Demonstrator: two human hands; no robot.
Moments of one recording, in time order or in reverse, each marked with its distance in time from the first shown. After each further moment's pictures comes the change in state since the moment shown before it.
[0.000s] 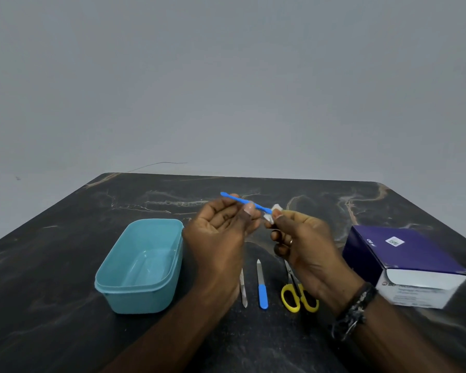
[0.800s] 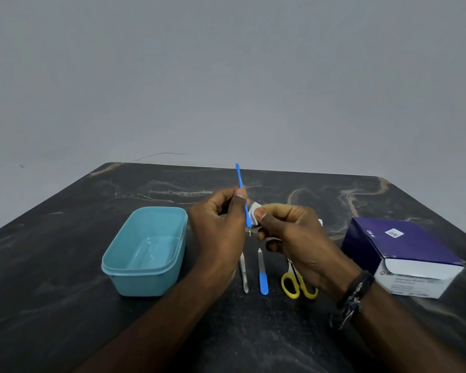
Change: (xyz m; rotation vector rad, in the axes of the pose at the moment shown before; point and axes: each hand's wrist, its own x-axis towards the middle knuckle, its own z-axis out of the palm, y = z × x) left_hand 0.010 -0.005 -0.005 0.387 0.047 0.153; right_hand -0.006 0.001 0.003 -0.267 -0.247 -0.088
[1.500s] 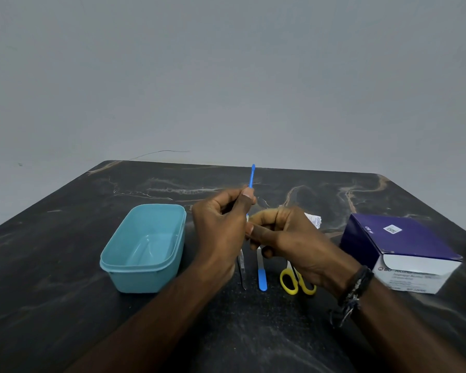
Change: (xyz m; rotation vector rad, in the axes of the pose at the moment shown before) left_hand -0.002 0.004 0.000 0.016 -0.097 -0.084; right_hand -0.005 -0.002 -0.003 -0.193 -0.196 -0.002
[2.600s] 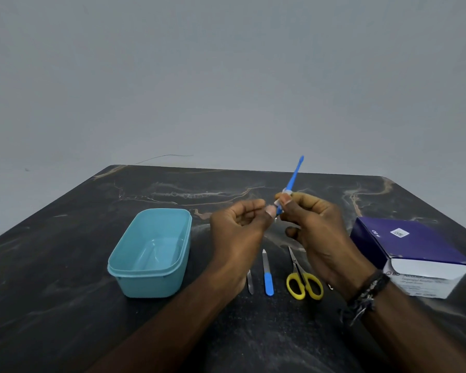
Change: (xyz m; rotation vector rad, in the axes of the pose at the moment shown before) left_hand -0.005 -0.006 0.002 -0.016 -0.161 -0.138; right_hand 0.008 0.004 -0.010 0.255 0.456 -0.038
